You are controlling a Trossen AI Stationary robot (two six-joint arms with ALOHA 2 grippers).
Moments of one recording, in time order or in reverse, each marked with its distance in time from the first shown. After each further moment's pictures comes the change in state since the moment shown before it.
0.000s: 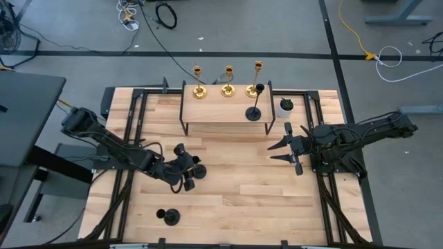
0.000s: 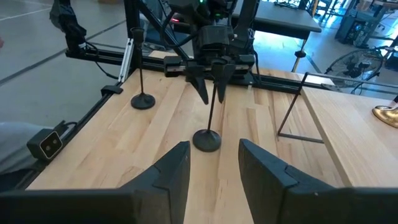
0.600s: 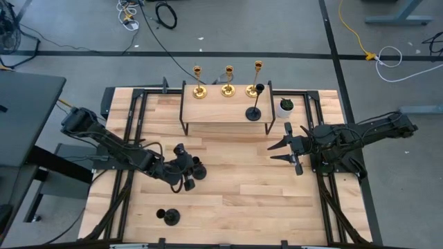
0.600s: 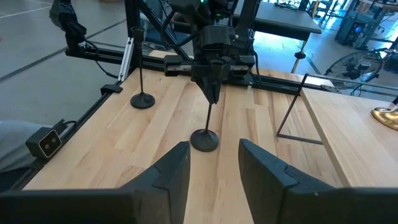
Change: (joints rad) left arm 0.001 -0.001 0.000 -0.001 0.001 -0.025; right arm 0.000 0.000 0.000 0.000 0.000 -0.011
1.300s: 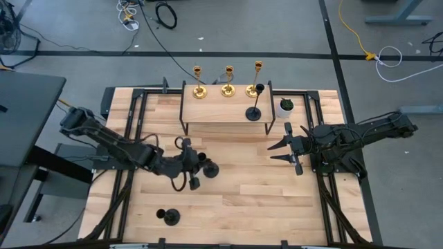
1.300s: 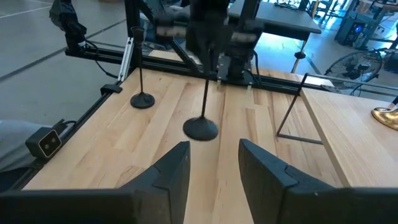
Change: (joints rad) left arm 0.033 -0.023 0.196 -0.007 0.043 0.158; right arm 0.000 0.000 0.000 0.000 0.000 0.000
